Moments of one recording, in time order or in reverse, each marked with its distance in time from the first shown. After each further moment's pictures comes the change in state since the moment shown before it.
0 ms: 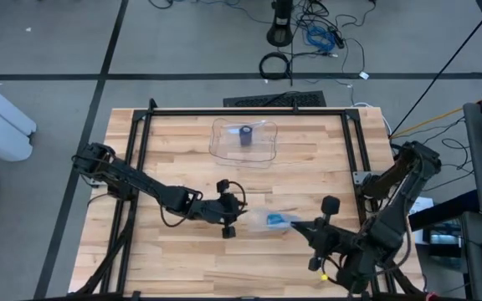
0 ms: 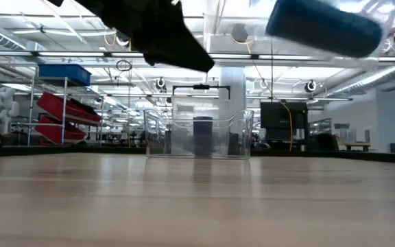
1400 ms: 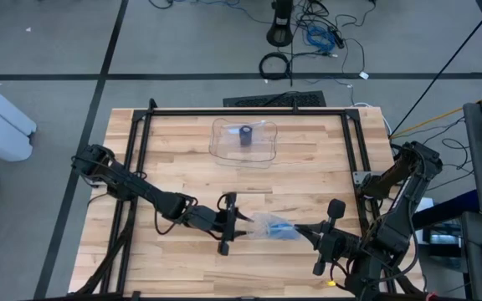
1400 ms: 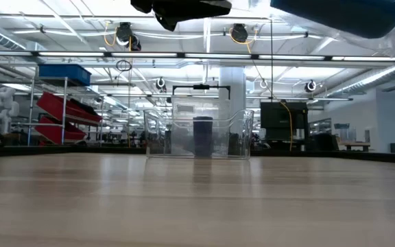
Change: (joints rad) left arm -0.071 0.003 0.000 0.240 0.142 0.260; right arm 0.050 -0.002 0.000 0.025 0.080 0.007
